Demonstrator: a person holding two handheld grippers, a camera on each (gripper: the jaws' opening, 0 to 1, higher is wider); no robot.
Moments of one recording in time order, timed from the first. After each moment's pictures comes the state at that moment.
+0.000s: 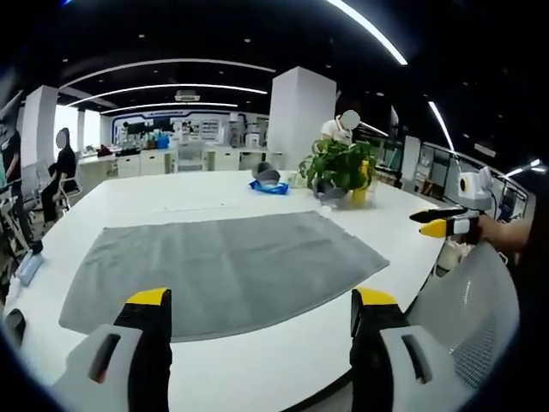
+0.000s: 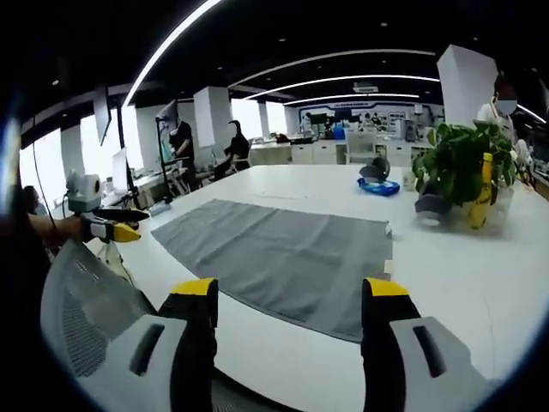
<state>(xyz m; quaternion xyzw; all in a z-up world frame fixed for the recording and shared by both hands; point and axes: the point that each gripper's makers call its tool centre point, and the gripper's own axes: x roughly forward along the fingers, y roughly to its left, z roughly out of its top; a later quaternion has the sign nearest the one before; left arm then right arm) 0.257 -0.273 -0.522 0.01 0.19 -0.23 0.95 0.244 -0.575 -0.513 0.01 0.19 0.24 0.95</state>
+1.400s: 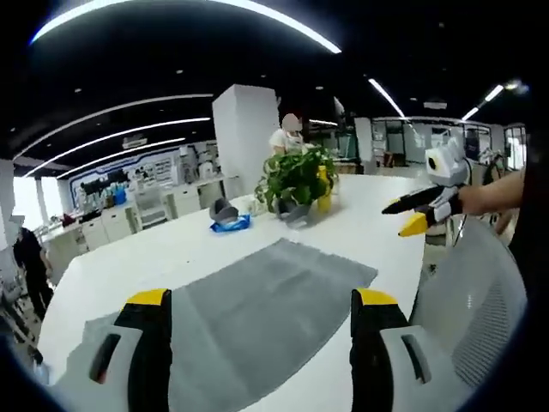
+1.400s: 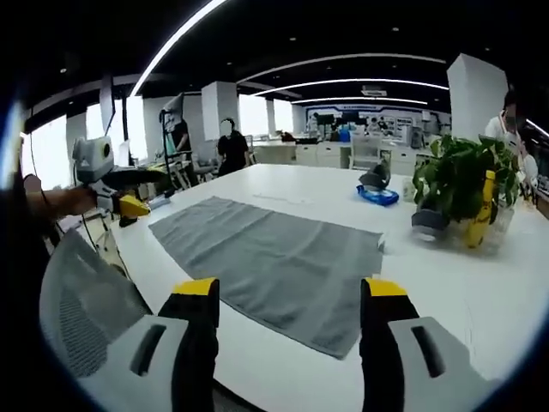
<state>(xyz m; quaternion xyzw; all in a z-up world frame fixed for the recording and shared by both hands) 0.306 -0.363 -0.465 0.16 0.11 -0.36 0.91 0.266 -0.599 -0.497 -0.02 0.19 0.25 0.95</state>
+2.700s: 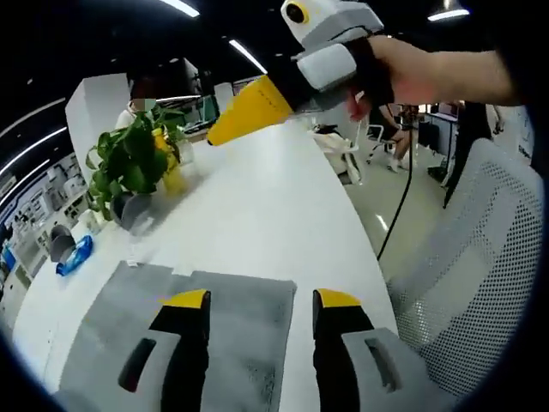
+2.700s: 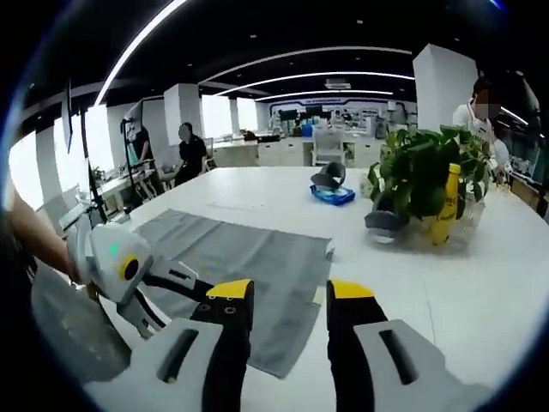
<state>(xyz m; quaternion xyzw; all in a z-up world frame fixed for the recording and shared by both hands) 0.292 -0.620 -0.586 0.26 0.15 -0.62 0.72 0.323 -0.663 -0.478 0.00 0.20 0.16 0.97</state>
